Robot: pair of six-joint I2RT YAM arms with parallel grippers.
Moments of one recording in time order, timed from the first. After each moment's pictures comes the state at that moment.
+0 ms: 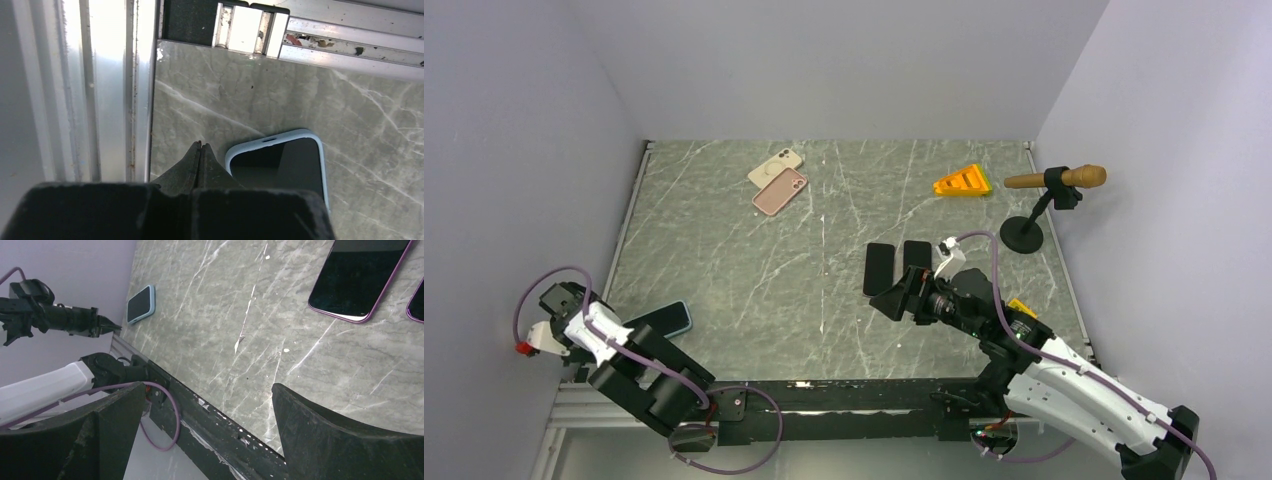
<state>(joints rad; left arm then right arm) 0.97 1.11 0.59 -0.67 -0.34 -0.70 0.83 0.60 0.51 -0.32 -0.03 0.89</state>
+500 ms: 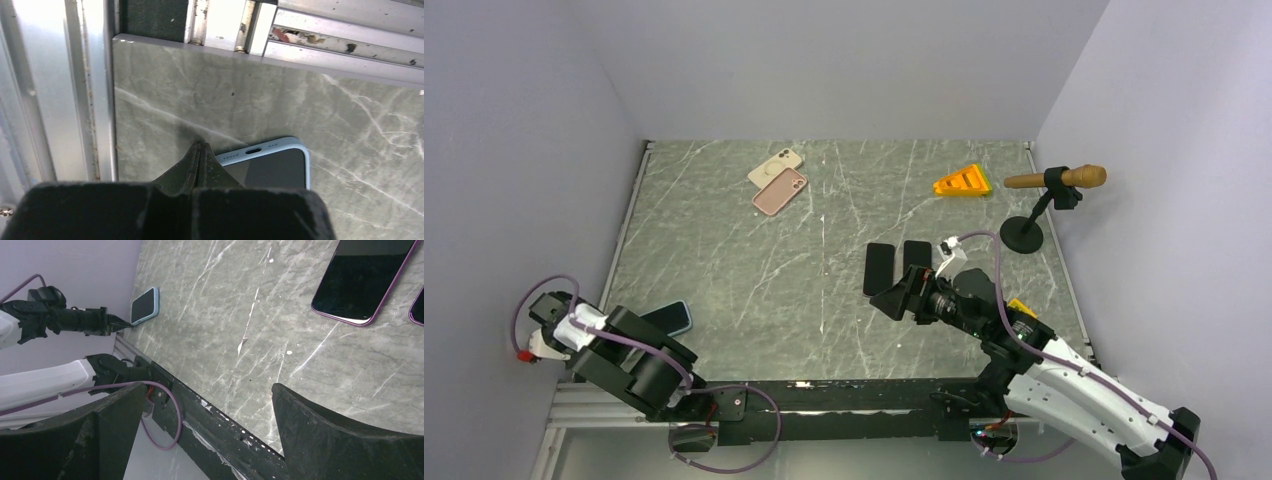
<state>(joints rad) 1.06 1.23 0.58 -0.57 -0.17 -0.69 0.83 0.60 0.52 -0.31 -0.03 0.89</state>
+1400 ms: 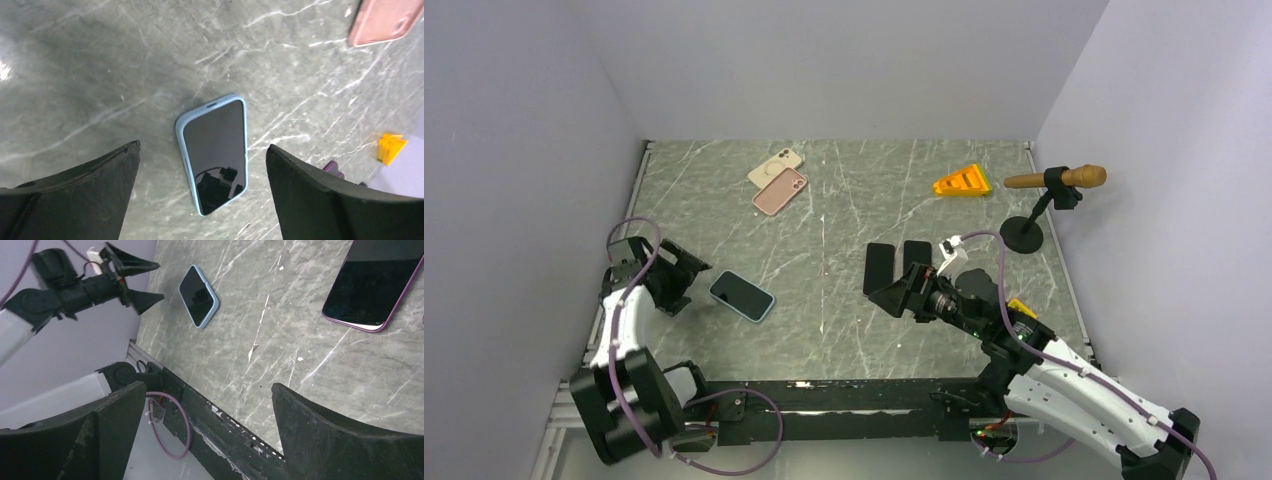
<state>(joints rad) 0.42 1.15 0.58 -0.44 0.32 -0.65 0.83 0.57 0.51 -0.28 -0.02 0.93</state>
